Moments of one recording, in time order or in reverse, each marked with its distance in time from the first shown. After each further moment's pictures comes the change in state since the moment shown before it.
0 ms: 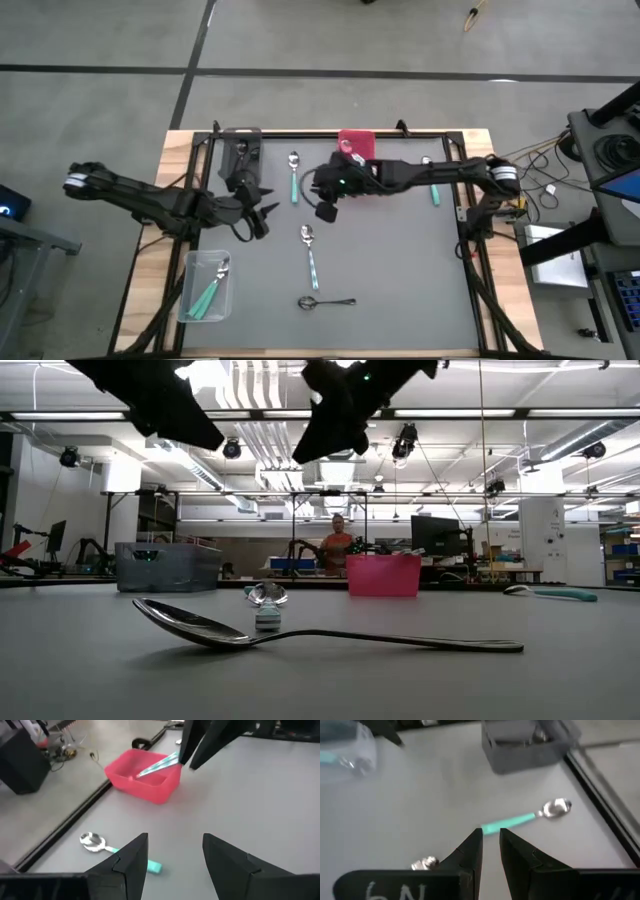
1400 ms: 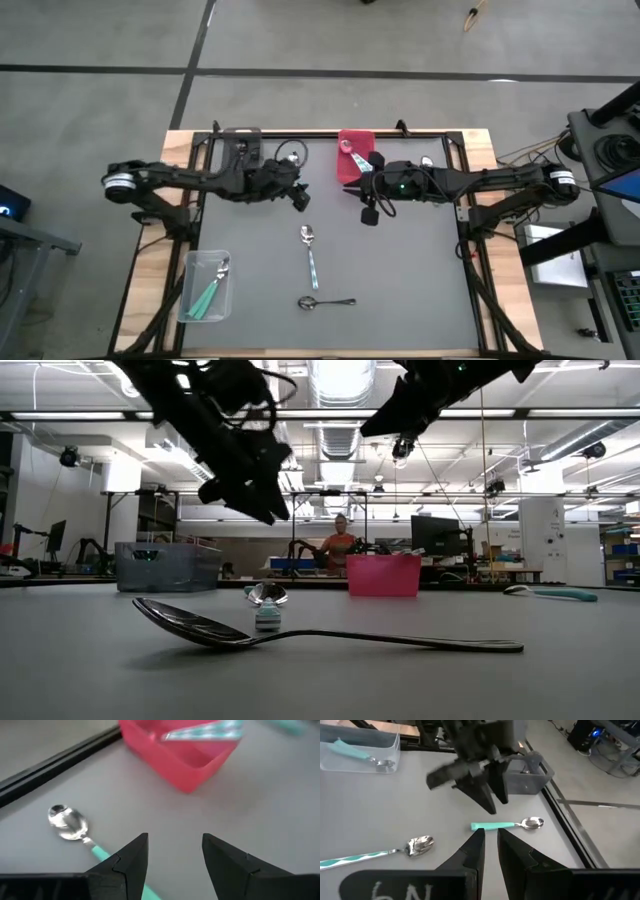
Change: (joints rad) left arm 0.387 0.502 0.145 0.225 0.284 -0.155; right arm 0.024 -0.464 -0.529 0.308 -0.006 -0.213
